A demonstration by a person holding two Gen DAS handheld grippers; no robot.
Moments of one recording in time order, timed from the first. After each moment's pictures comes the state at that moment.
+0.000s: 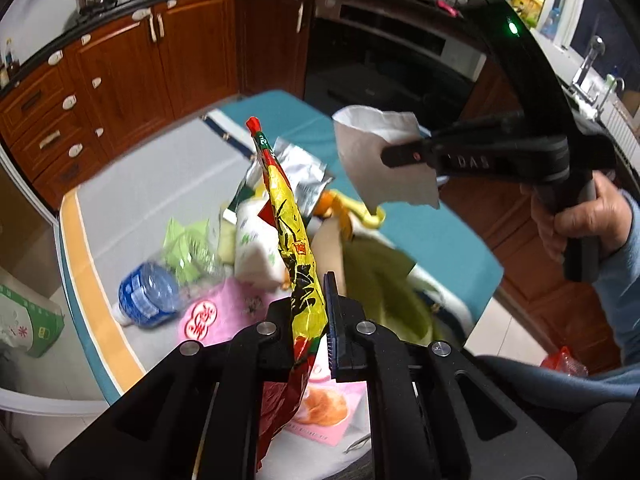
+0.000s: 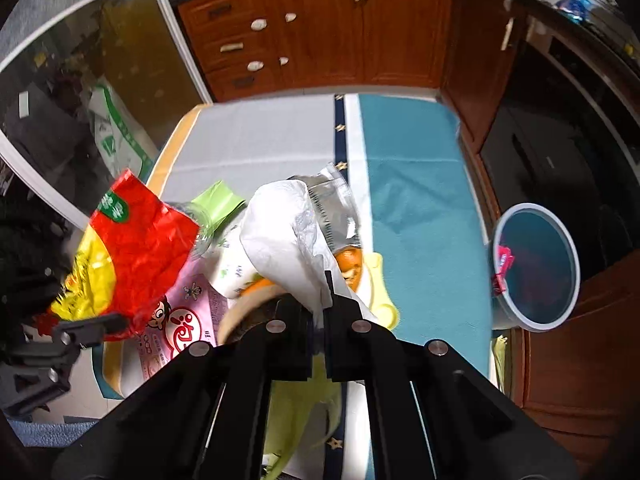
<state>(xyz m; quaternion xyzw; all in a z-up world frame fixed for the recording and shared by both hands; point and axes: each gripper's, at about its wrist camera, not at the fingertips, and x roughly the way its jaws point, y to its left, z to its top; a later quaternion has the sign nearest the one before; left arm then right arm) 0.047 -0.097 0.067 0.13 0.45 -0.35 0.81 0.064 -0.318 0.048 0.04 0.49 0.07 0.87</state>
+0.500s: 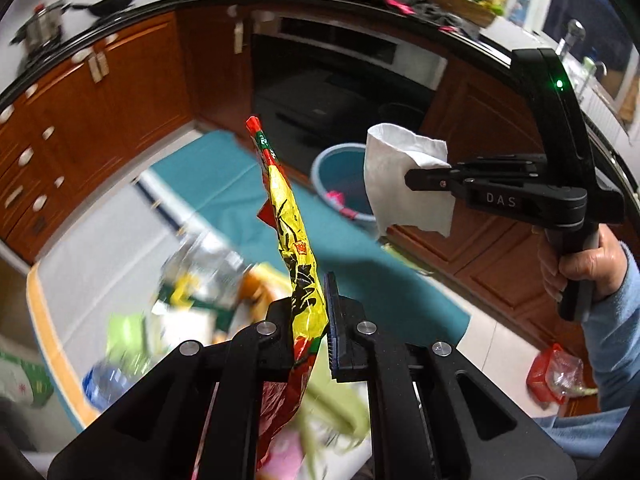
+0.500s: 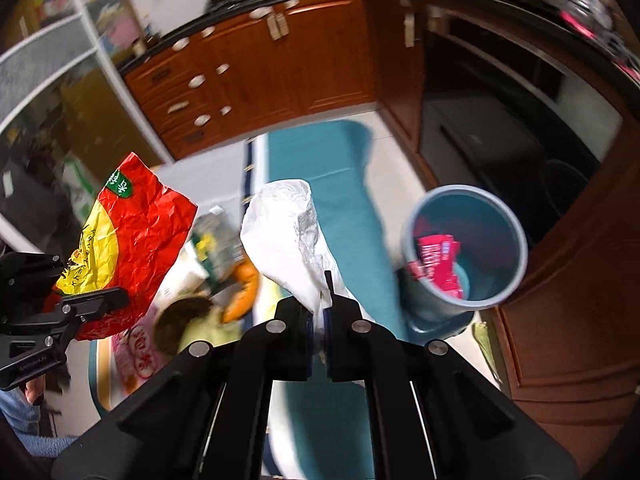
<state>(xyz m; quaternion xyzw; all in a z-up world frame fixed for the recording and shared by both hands) 0.070 -0.237 0.099 0.16 0.43 -0.41 0.79 0.022 -0.467 0.062 0.13 0.43 -0.01 0.89</state>
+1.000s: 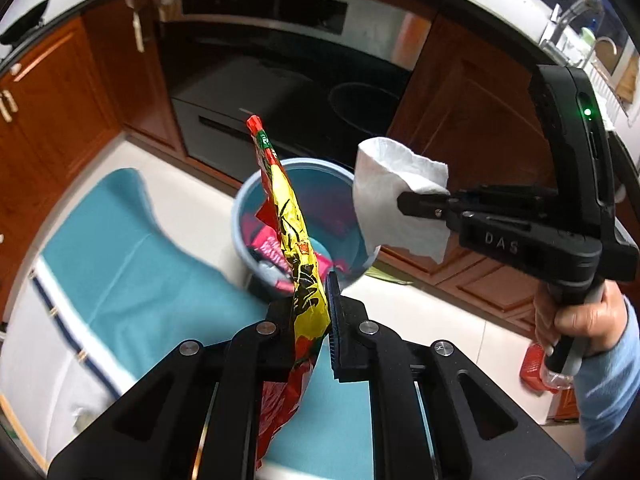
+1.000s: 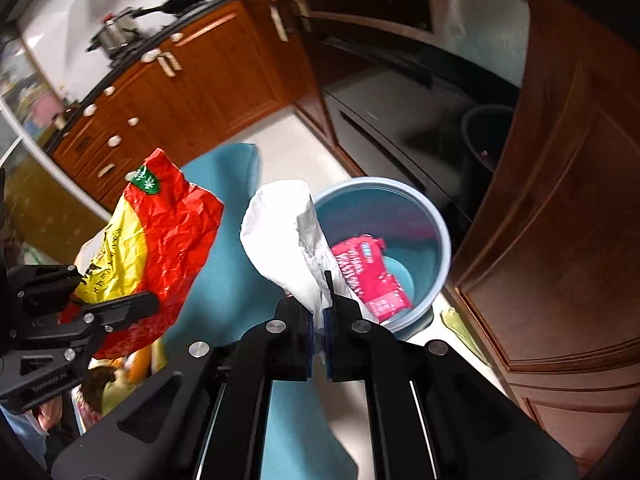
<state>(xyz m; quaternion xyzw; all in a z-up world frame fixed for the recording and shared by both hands) 0.144 -0.450 0.035 0.20 0.46 -0.47 0.72 0.053 -0.625 -0.008 0.23 0.44 -0.11 0.86</state>
